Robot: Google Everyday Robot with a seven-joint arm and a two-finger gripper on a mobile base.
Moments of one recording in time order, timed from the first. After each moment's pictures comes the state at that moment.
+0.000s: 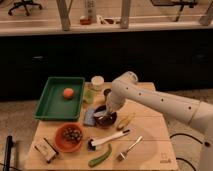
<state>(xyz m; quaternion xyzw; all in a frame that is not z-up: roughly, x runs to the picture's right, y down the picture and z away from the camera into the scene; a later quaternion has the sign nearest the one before) 0.035 0.121 0.817 -0.24 -0.19 -0.26 0.92</state>
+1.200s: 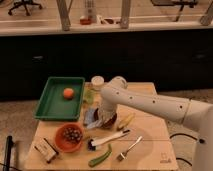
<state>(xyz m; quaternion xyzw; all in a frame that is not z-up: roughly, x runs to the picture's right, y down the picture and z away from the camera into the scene) -0.001 0.178 0.785 -0.28 -0.23 -0.33 0.87</state>
